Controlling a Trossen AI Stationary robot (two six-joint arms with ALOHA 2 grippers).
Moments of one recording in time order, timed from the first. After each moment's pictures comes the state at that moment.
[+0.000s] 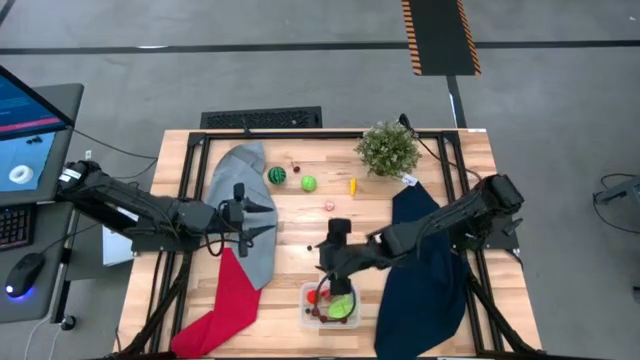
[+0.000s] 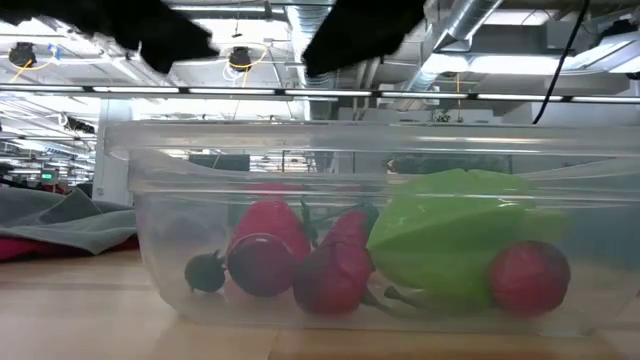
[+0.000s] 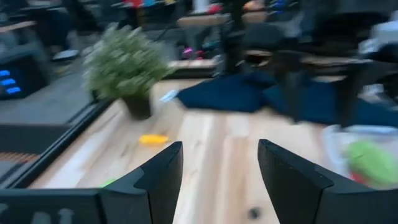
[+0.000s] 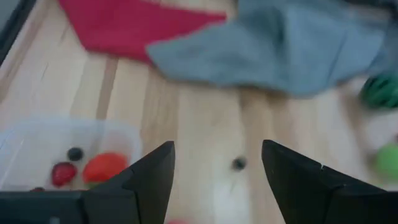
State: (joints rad) left arm -0.31 0.82 0.42 0.20 -0.46 -0.03; right arm 0.38 1.78 1.32 -0.31 0.36 0.08
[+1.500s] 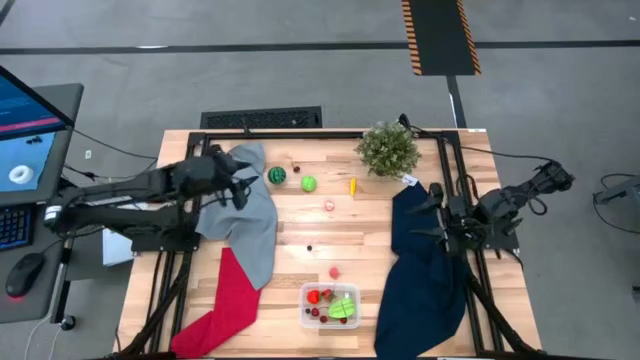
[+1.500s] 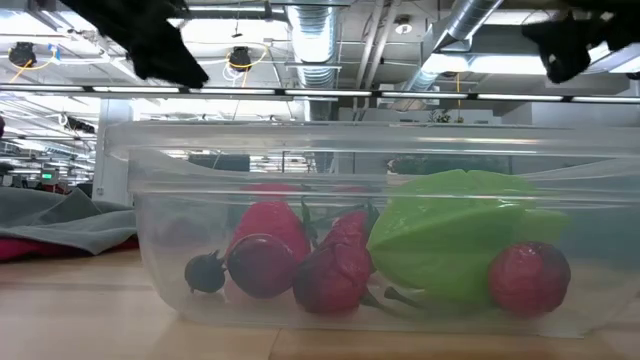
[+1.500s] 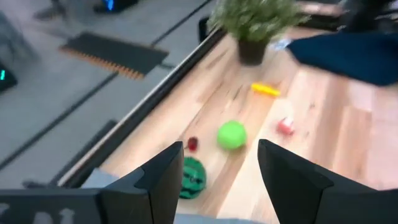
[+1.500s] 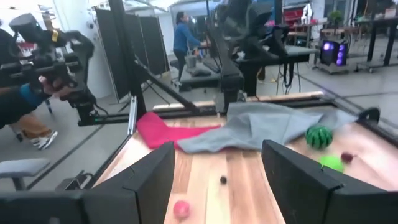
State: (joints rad) left arm 0.22 0.71 0.67 -0.43 -0.32 -0.09; right arm 0.49 0.22 0.27 -0.08 0.37 0.10
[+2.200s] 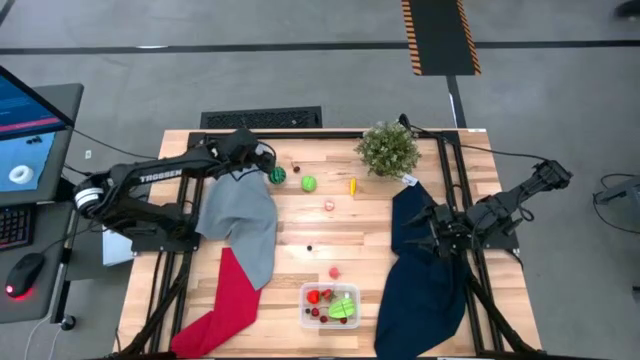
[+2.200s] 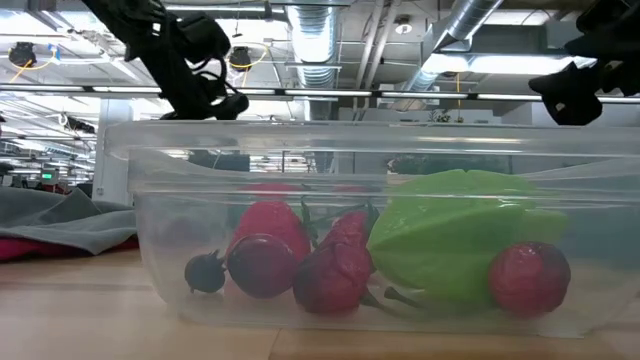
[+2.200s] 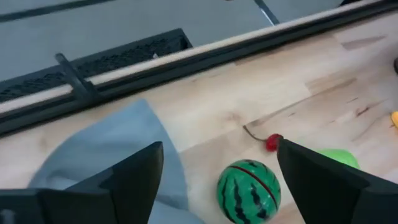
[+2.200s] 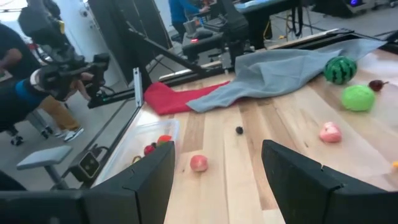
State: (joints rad) left arm 0.56 1.23 0.77 -0.31 -0.32 -0.50; right arm 0.52 0.23 0.13 -0.06 0.36 0.32
